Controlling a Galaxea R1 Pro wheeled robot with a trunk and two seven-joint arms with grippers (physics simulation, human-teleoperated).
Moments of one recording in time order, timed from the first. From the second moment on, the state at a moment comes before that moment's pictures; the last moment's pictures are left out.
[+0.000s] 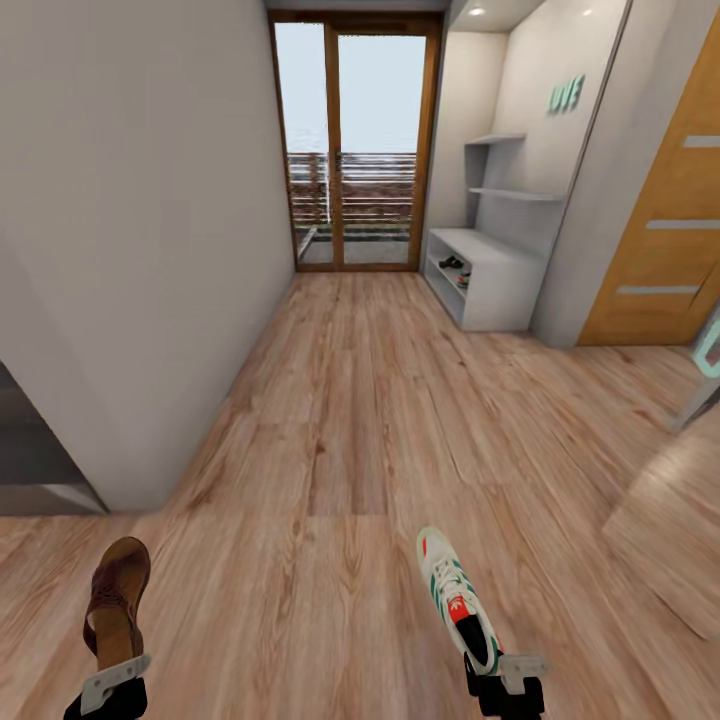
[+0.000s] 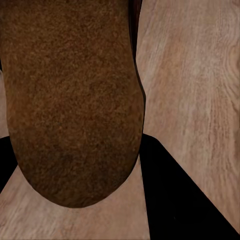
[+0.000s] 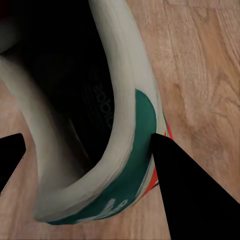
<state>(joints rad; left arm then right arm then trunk) -0.23 0.14 0.51 -0.49 -0.01 -0.38 -0.23 -0.38 -0.05 0.48 -0.17 -0.38 -0.61 -0.11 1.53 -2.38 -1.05</state>
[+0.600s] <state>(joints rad) -0.23 0.14 0.51 -0.49 -0.01 -0.38 -0.23 -0.38 -0.05 0.48 -0.17 -0.38 -0.61 -0.11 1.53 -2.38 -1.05</state>
